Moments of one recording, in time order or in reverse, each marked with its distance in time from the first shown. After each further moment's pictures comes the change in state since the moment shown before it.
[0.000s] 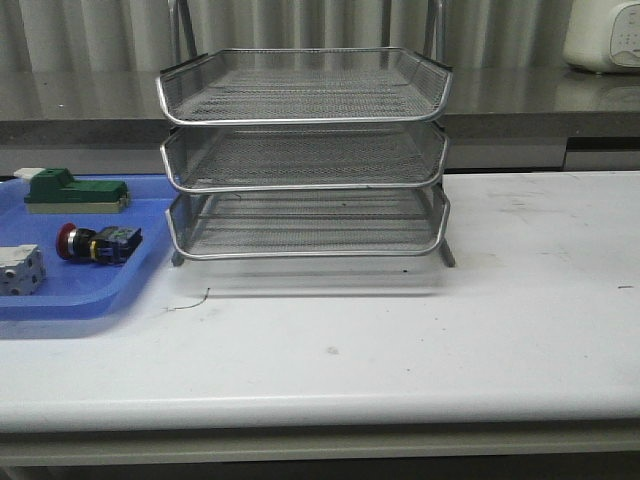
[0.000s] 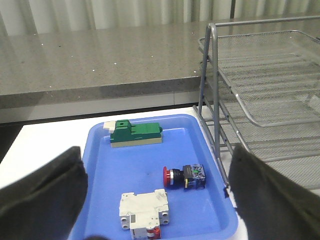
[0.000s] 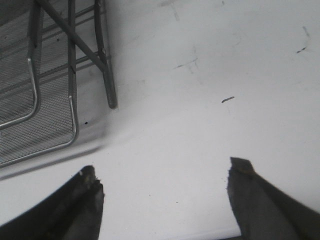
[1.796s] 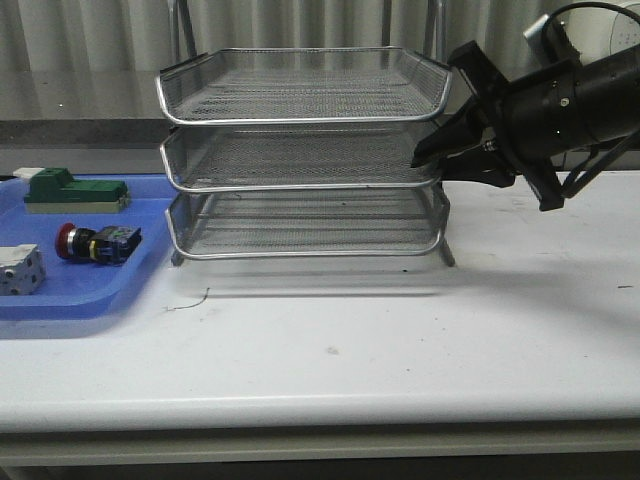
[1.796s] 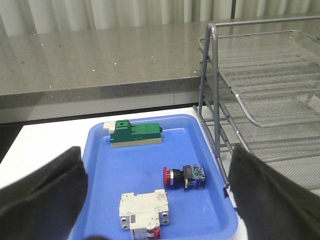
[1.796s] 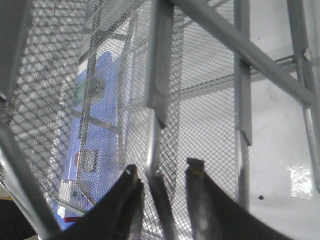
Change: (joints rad) left arm 0.000 0.000 0.000 0.000 0.000 0.000; right arm 0.046 0.769 -0.434 1.367 0.353 -1.178
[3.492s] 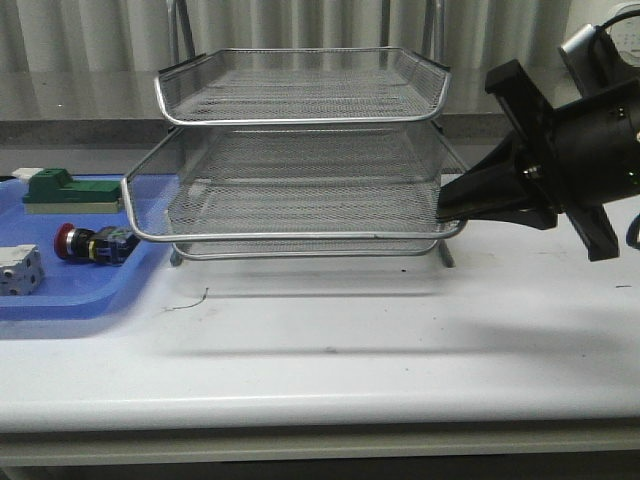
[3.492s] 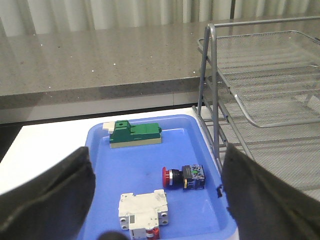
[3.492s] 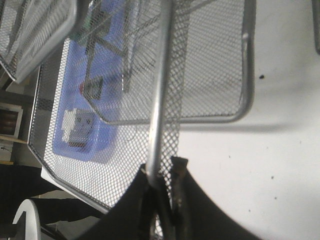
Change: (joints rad) left arm 0.000 0.000 0.000 0.000 0.000 0.000; right arm 0.000 -0.214 0.366 0.022 0.090 -0.156
